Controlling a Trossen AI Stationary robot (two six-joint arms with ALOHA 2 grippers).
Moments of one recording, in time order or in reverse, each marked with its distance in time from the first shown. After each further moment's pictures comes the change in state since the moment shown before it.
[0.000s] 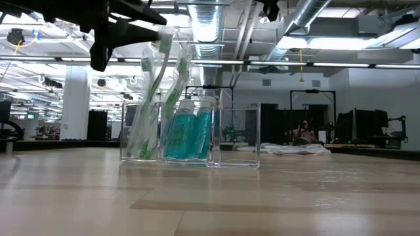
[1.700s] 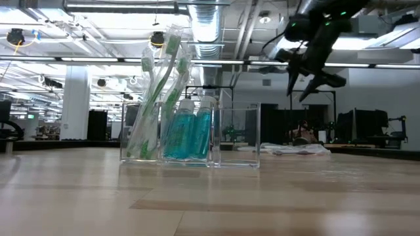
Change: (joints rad) left arm 0.018 -0.644 0.183 0.200 -0.472 1.337; right arm -0.175 -0.019 -0.406 -0.349 0.505 0.830
